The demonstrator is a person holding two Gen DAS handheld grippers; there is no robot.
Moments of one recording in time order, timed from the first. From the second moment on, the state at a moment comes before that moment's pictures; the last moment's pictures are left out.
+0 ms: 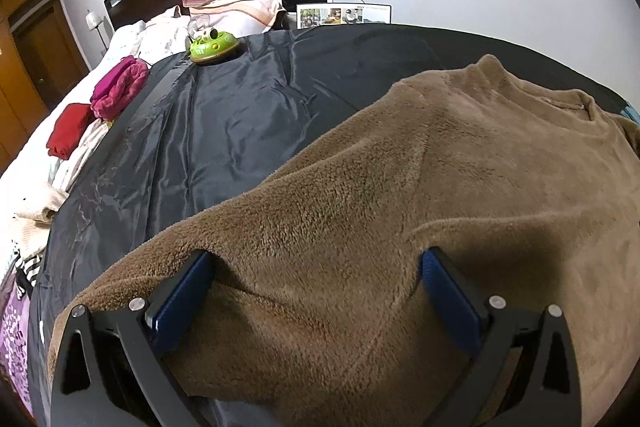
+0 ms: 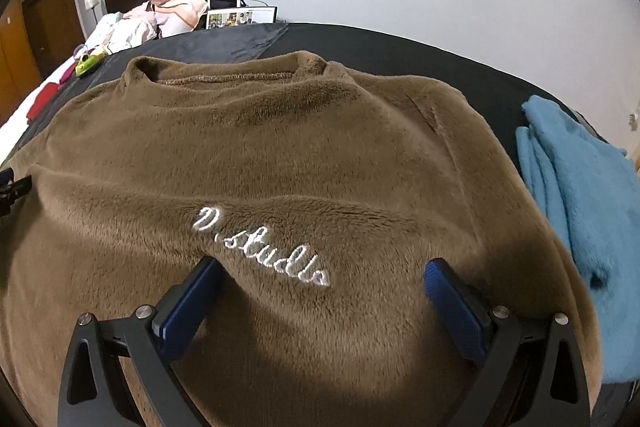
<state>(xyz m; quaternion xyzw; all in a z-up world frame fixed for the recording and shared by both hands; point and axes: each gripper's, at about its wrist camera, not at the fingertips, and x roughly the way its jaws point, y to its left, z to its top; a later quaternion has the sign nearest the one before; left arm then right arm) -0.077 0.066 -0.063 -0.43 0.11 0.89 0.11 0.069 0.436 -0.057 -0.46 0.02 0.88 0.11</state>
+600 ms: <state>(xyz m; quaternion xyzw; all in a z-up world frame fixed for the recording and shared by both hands) -0.100 0.060 -0.063 -0.43 0.10 0.89 0.09 0.023 0.443 -0.062 -0.46 0.02 0.89 0.08</state>
